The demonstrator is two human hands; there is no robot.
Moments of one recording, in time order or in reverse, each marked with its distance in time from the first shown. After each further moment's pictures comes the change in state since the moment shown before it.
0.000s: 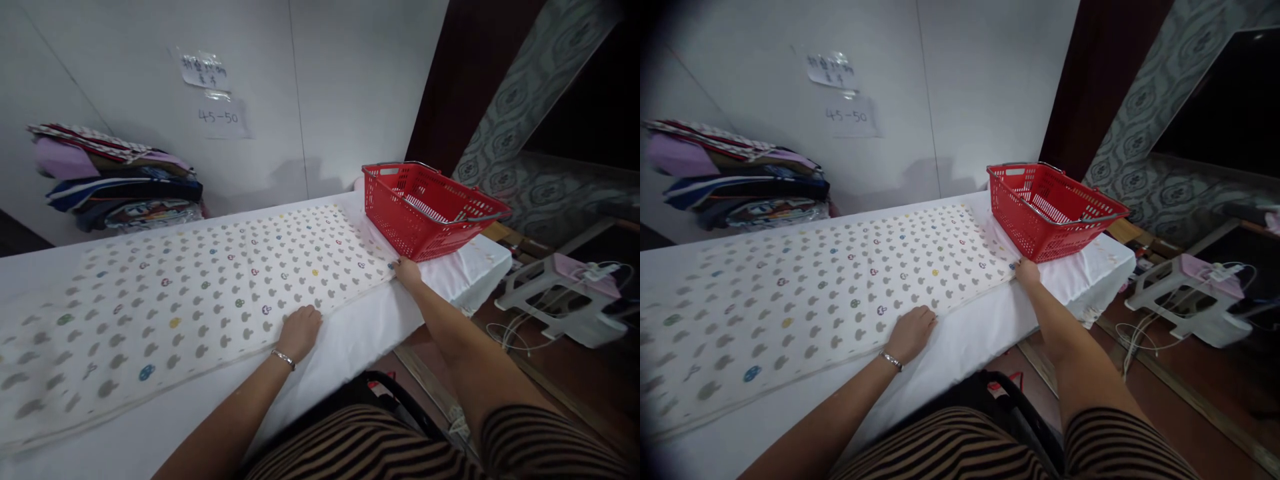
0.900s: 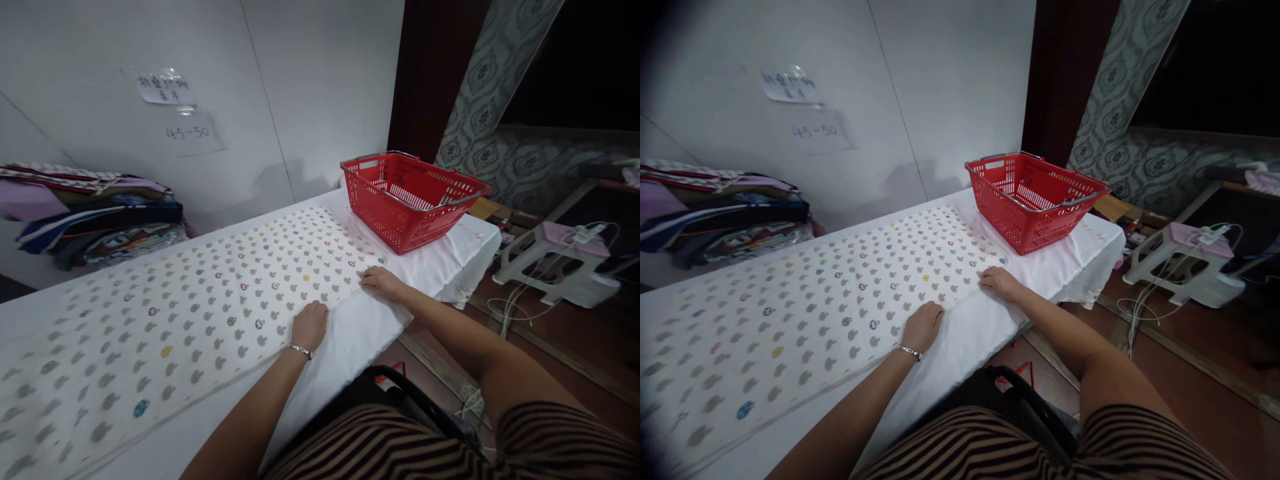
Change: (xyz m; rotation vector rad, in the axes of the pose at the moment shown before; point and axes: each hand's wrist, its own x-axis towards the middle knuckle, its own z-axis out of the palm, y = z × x) left_hand 0.040 0.021 0.001 -0.078 -0.051 -0.079; right_hand -0.053 -0.018 0.003 0.145 -0.074 -1.084
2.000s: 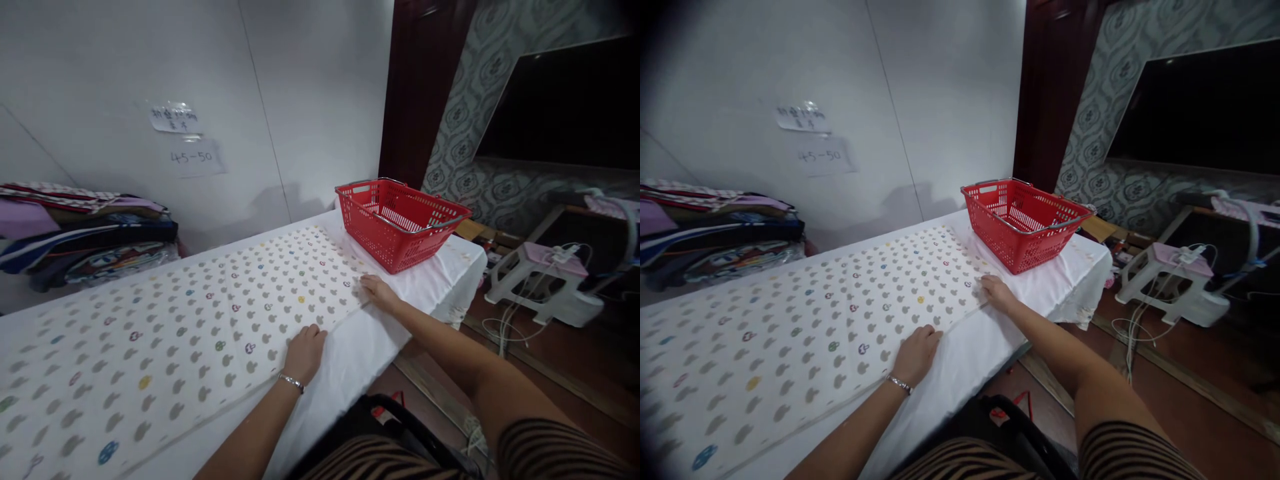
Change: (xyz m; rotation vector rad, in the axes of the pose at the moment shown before) left_hand -0.009 0.000 0.002 0.109 0.014 0.145; right_hand 0.009 0.016 0.005 -0.005 0.206 0.288
